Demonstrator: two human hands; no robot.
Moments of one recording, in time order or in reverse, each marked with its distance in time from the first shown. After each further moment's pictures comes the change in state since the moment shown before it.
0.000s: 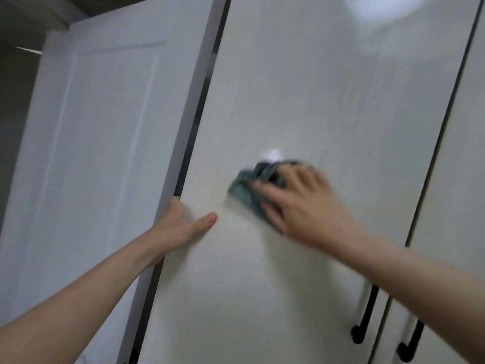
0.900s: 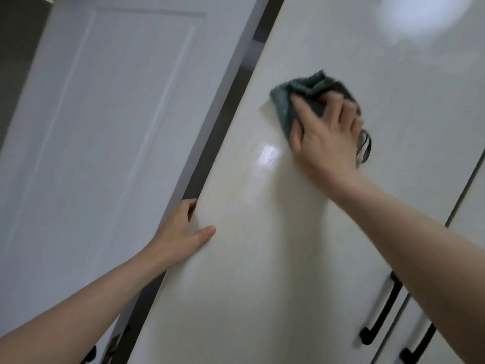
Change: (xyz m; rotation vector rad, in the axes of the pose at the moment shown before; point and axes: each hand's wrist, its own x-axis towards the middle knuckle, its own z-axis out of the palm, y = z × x) left_hand -0.022 -0.053 -0.009 0.067 0.078 0.103; right_hand 0.098 -0.001 0.013 -0.100 0.084 0.383
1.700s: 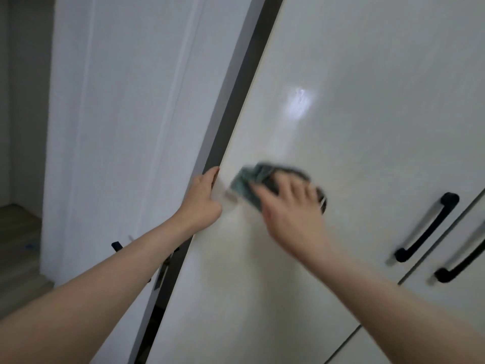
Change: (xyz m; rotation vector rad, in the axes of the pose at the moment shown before) left_hand -0.050 -0.065 0.007 0.055 -0.101 -0.167; right_hand -0.231 -0.089 -0.002 0.200 -0.242 -0.304
